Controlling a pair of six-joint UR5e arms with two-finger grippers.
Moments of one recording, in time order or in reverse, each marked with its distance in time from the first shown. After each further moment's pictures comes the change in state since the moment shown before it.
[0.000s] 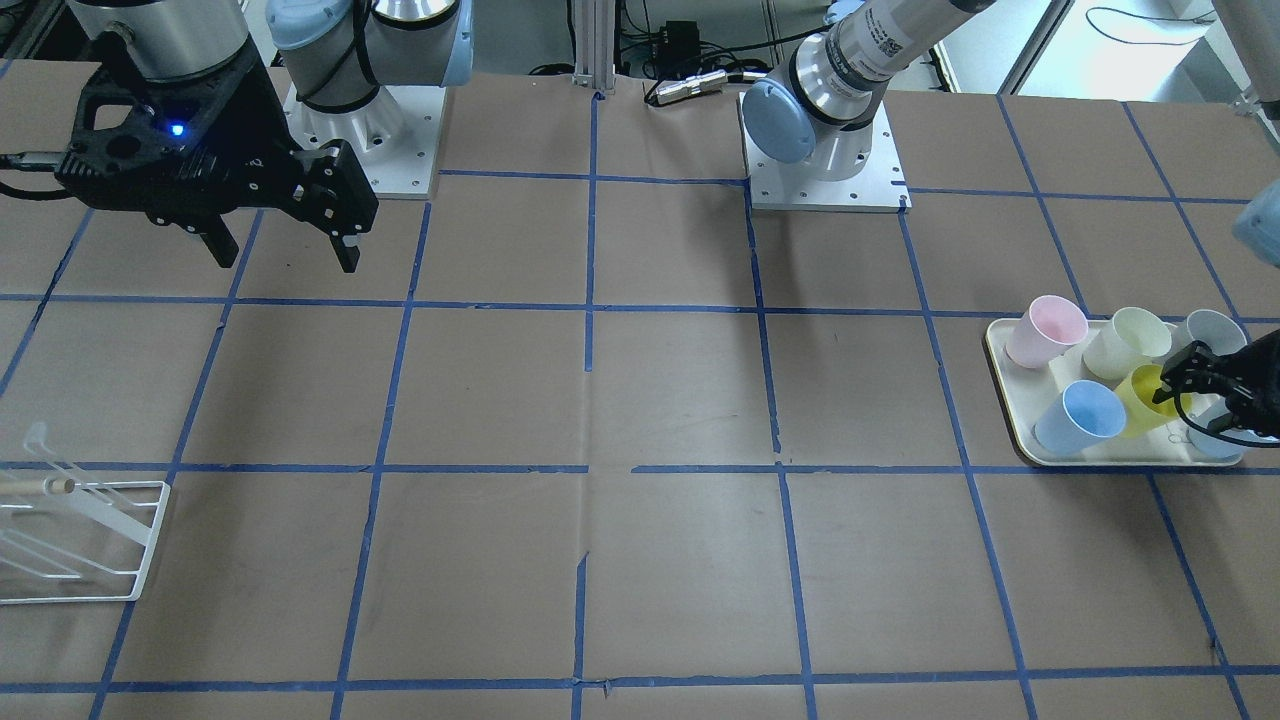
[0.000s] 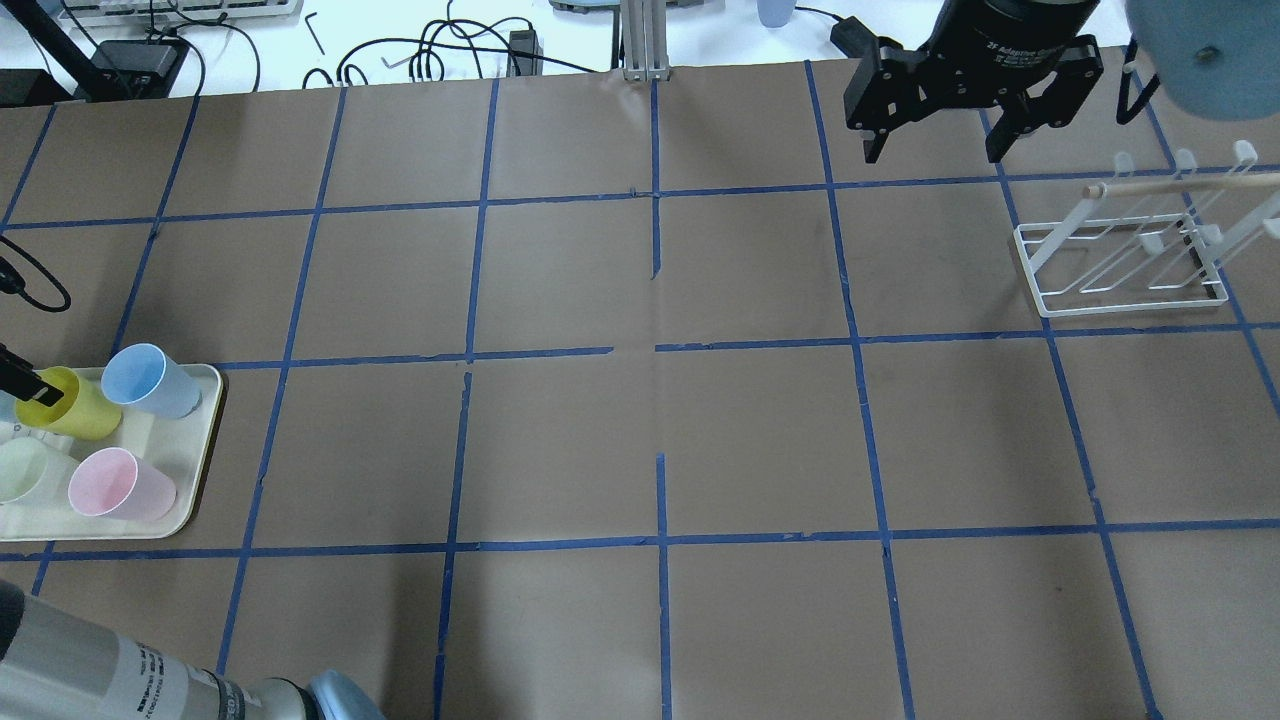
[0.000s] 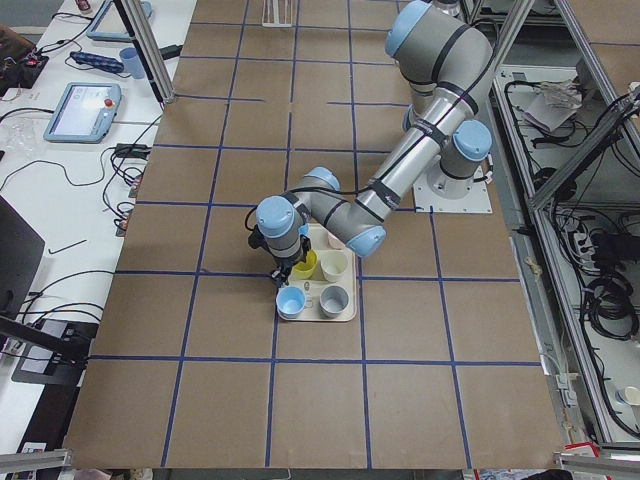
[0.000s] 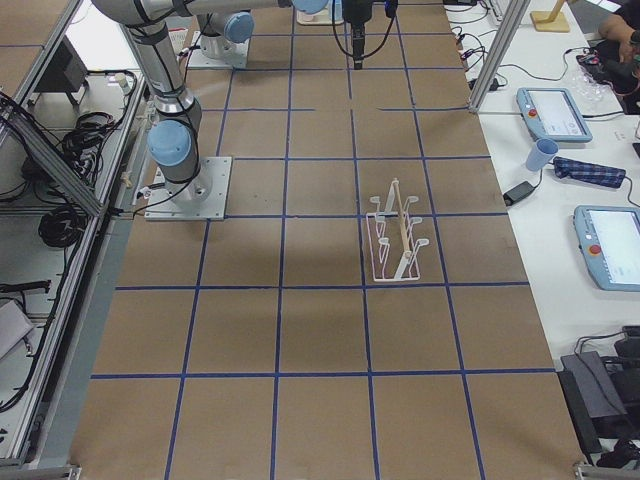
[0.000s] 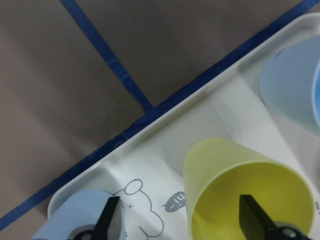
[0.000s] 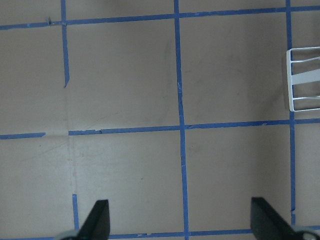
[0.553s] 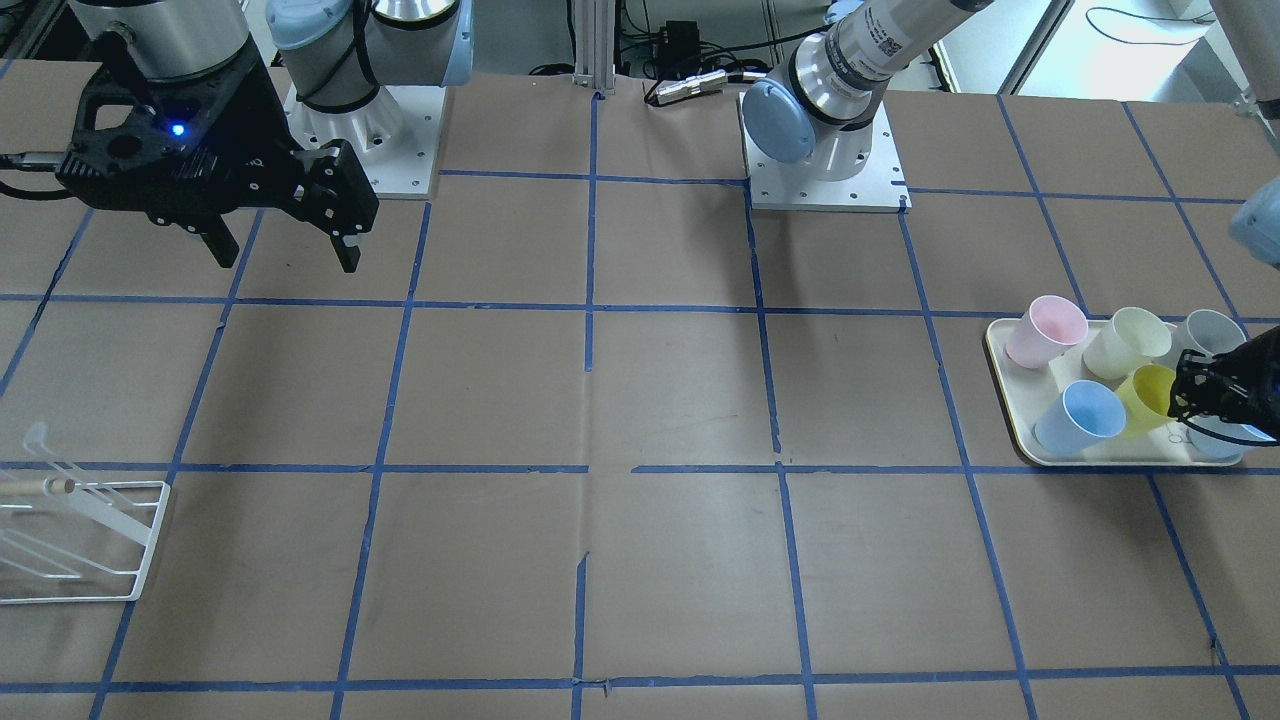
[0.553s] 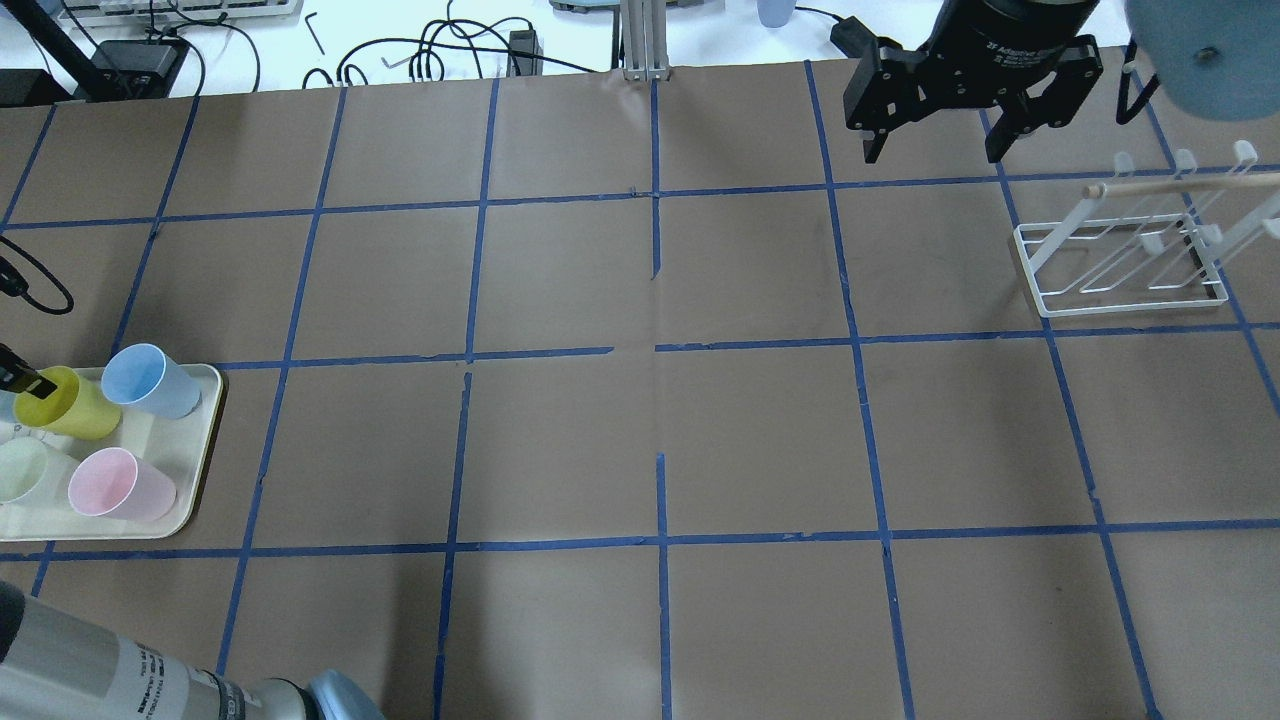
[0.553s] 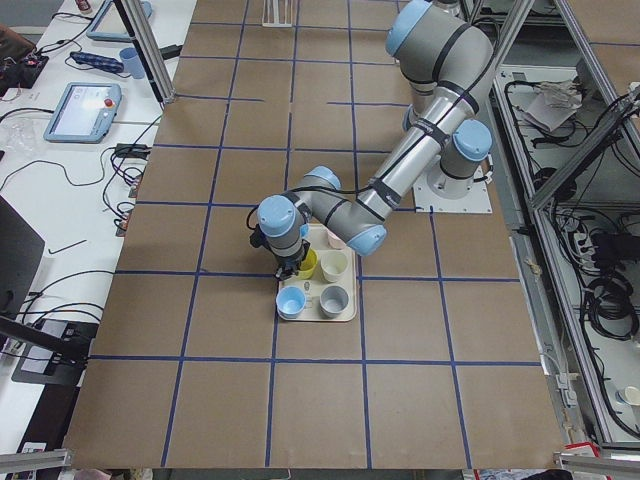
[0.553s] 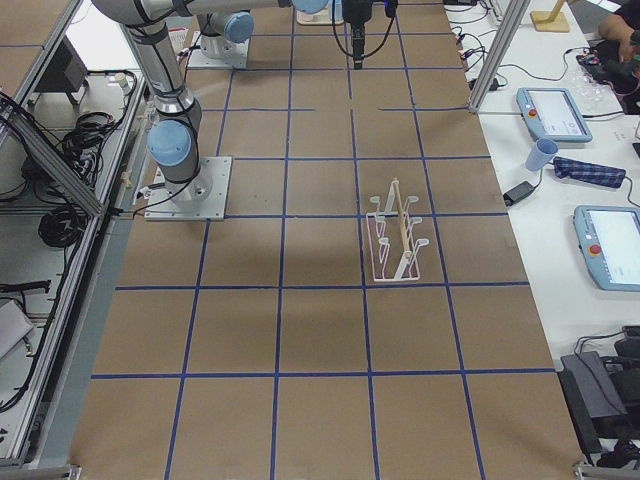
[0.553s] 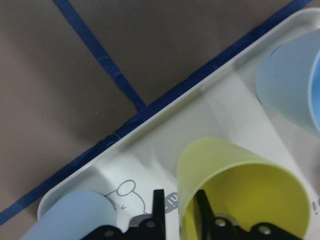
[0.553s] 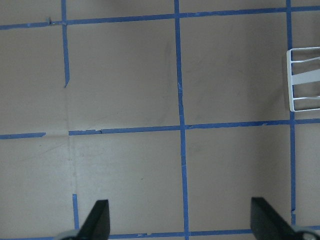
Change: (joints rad) left arm -0.001 0.005 -0.006 -0.002 0.000 0.001; right arm 0.000 0.000 0.000 0.000 0.000 0.000
